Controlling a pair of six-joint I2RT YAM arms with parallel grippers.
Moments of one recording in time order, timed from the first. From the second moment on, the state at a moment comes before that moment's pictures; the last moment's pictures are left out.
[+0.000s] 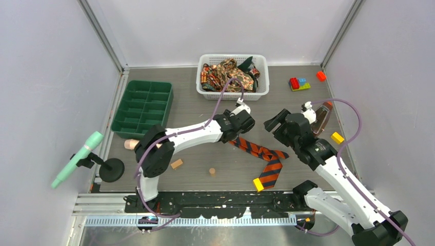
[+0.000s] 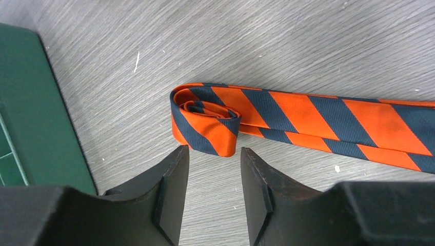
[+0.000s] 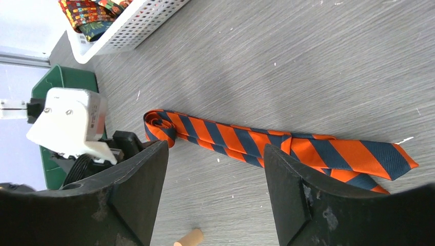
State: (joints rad) left arm -1.01 1.91 1.47 -0.65 -0.66 -0.25; right arm 0.48 0.80 0.75 -0.57 0.29 1.00
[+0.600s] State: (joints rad) left arm -0.49 1.28 1.01 -0.57 -0.36 -0.40; right arm 0.67 1.56 1.17 -0.41 0.17 0.61
